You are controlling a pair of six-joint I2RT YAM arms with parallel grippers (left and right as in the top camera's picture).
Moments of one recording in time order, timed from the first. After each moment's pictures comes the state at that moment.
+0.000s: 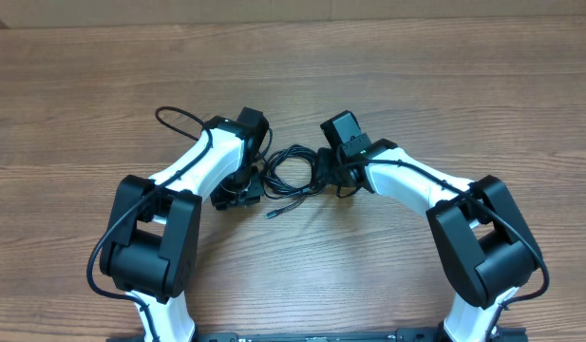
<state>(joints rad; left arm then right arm) -0.35 1.95 1.26 -1.04 -0.10 -0.64 0.51 1.93 1.13 -0.38 -0.08 0.67</state>
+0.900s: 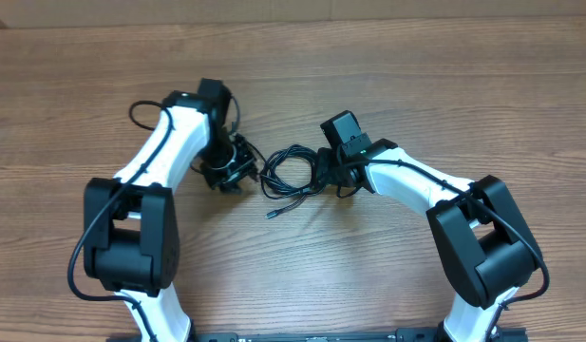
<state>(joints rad) -0.20 1.95 1.41 -1.11 0.36 -0.69 0.51 1.93 1.13 -0.38 -0.08 0.67</state>
